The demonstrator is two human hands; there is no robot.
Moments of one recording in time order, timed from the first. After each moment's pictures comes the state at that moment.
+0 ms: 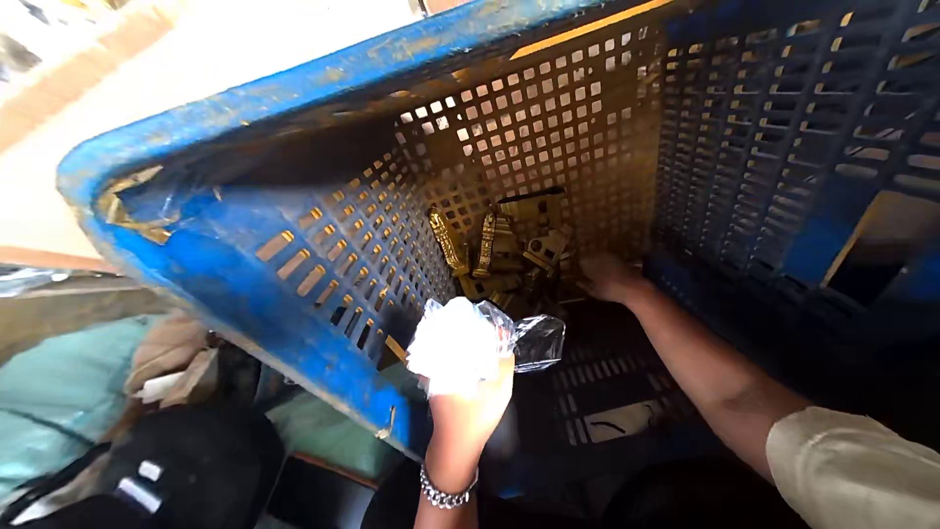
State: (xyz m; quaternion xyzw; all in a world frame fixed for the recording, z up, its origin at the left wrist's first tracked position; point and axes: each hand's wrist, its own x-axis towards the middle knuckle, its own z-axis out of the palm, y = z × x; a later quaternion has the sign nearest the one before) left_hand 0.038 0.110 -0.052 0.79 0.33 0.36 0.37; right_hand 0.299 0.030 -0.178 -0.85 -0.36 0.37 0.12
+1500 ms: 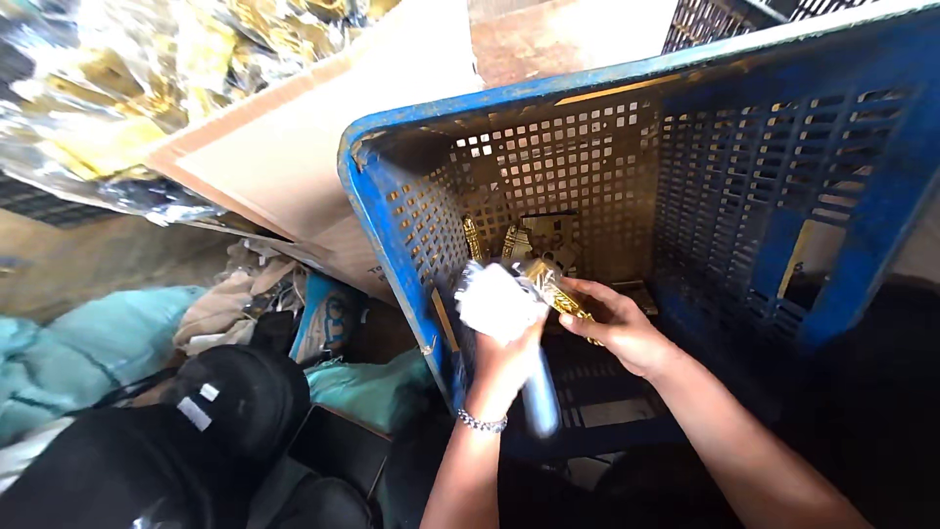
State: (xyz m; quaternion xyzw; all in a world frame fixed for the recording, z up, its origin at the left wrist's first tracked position) left_hand 0.040 0.073 -0.021 0.64 0.35 0.31 0.61; right_hand 0.168 -0.030 -0.039 -0.60 -0.26 0.41 0.64
